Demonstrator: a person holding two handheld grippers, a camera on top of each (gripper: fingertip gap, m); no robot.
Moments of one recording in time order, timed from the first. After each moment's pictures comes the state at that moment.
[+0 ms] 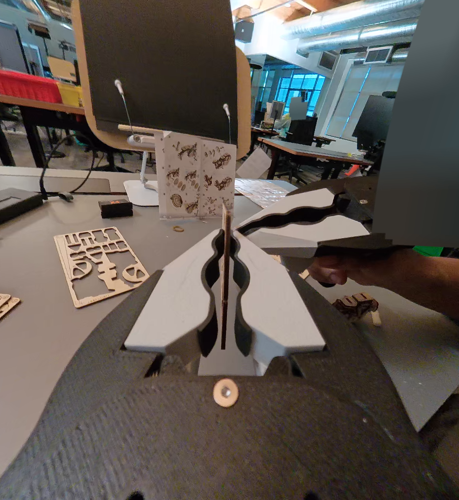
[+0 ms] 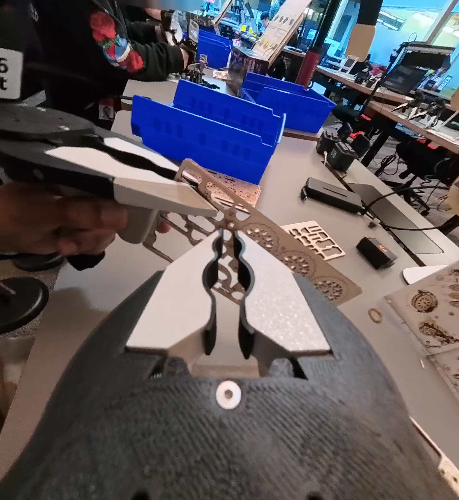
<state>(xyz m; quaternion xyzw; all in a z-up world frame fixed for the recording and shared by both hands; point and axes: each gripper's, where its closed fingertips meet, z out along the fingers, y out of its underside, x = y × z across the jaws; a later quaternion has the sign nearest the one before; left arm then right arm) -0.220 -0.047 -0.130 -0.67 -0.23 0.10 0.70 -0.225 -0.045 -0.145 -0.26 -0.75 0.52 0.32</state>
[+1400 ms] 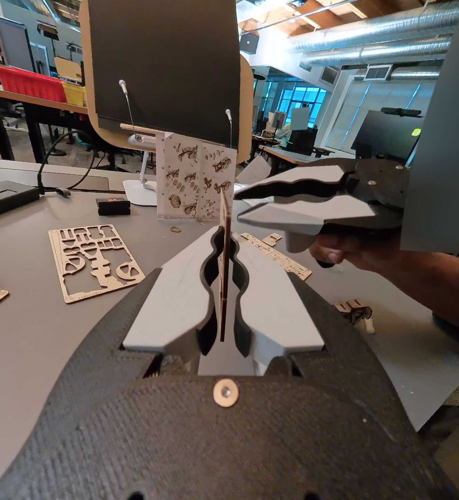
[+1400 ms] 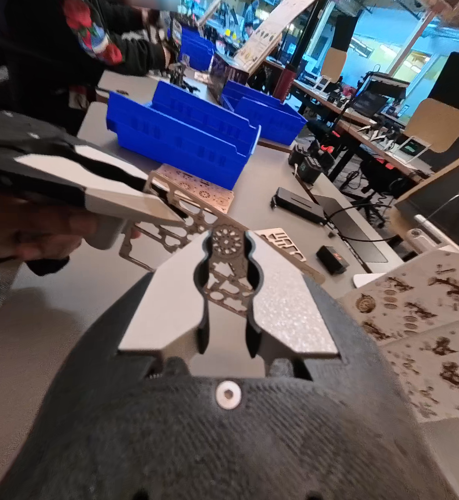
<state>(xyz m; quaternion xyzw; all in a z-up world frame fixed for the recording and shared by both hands) -0.217 -0.046 -0.131 -0.66 -0.25 0.09 0.71 -0.230 -0.025 -0.122 -0.24 -0.74 0.50 0.37</state>
